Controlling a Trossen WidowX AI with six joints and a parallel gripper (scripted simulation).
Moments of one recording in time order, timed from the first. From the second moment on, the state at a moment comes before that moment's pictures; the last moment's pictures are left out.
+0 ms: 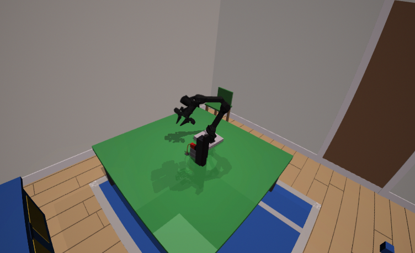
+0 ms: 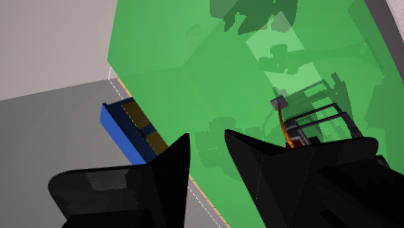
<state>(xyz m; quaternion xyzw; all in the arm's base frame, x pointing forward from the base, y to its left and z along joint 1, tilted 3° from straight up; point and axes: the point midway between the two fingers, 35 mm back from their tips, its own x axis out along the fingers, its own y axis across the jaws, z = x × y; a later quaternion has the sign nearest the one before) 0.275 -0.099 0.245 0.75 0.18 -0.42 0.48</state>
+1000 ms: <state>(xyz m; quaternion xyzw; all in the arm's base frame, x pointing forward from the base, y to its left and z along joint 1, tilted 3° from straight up) 0.260 0.016 0.143 0.48 0.55 -0.45 0.52</state>
